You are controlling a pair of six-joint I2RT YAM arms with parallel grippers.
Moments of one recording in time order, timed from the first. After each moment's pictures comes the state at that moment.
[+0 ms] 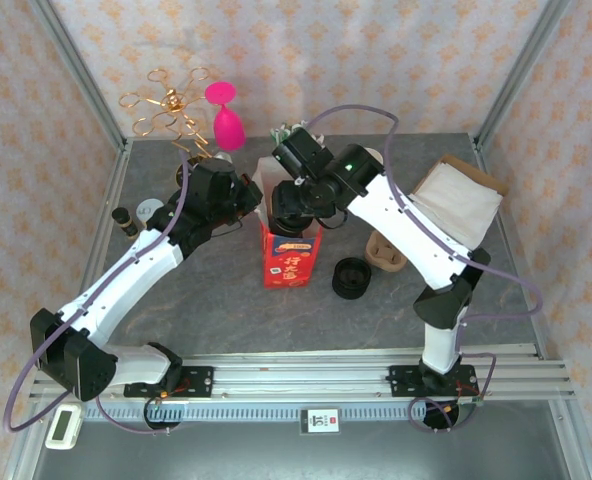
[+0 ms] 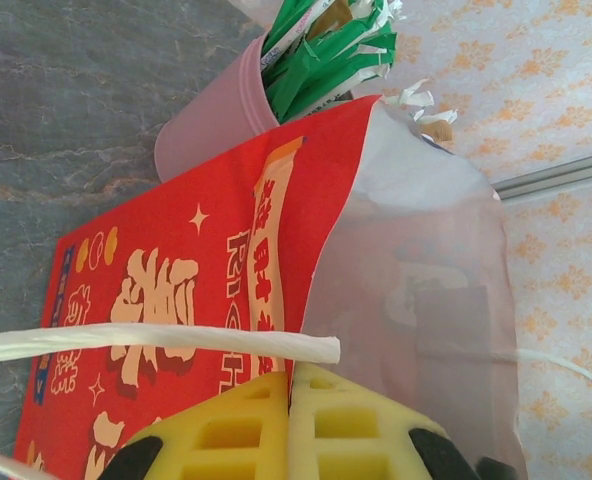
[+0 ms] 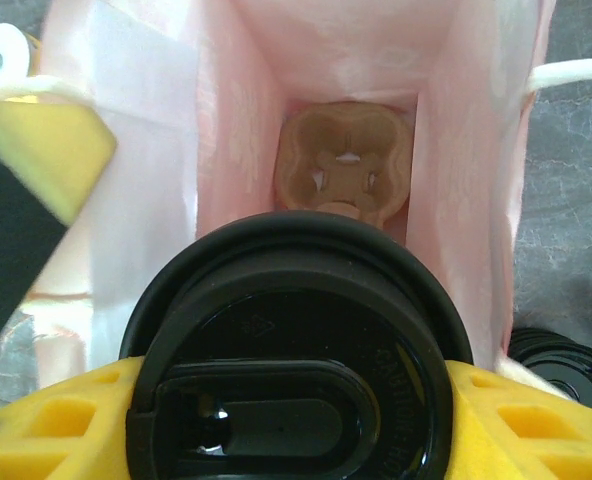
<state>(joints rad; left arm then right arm) -0.46 1.29 1.21 -0.49 -0.02 -0.97 0.86 1.86 2.20 -1.39 0.09 0.70</state>
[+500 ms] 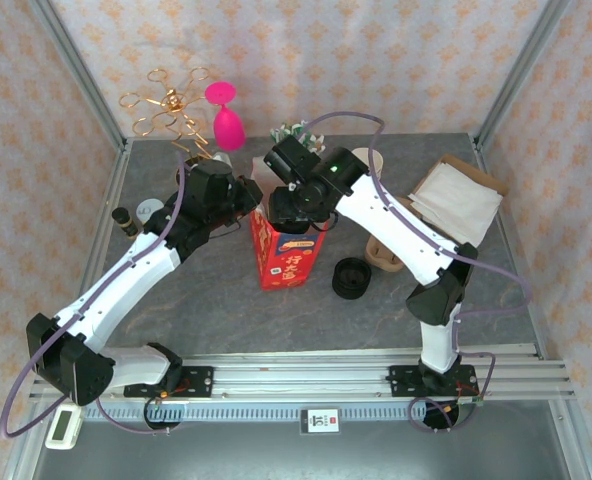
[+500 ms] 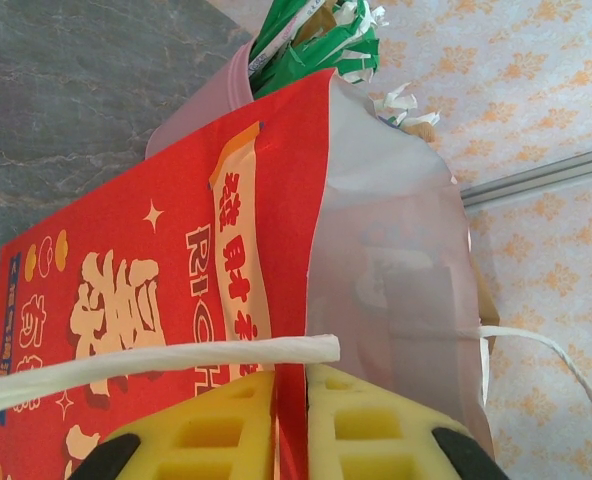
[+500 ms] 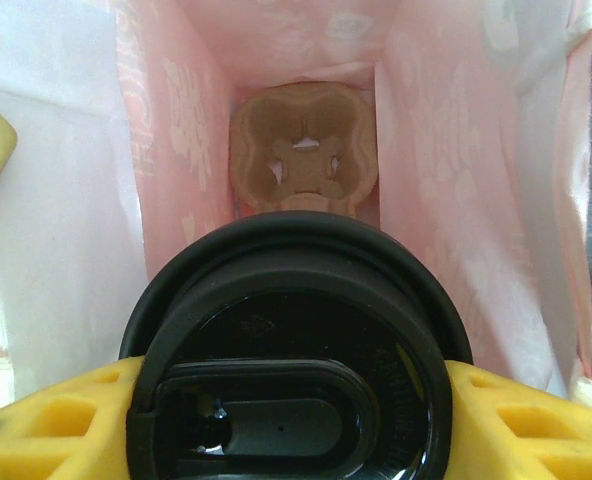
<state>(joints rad) -0.46 1.27 1.19 -0.48 -0.02 -0.97 0.86 1.91 2.18 -1.39 0.10 0.71</state>
